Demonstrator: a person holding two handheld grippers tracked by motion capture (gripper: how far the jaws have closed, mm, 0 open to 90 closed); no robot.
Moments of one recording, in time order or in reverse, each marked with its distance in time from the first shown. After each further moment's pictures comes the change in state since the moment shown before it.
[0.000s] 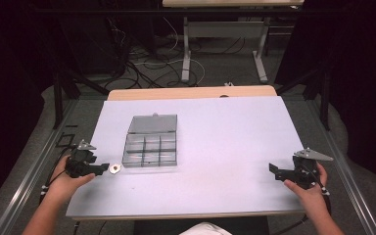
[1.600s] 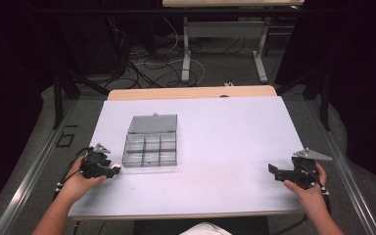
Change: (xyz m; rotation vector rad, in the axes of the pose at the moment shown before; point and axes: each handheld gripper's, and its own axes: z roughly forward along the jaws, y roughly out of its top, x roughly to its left) left arm -0.016 0.005 0.034 0.043 -0.094 0.081; right arm 0.000 -0.002 0.002 0.018 0.014 0.008
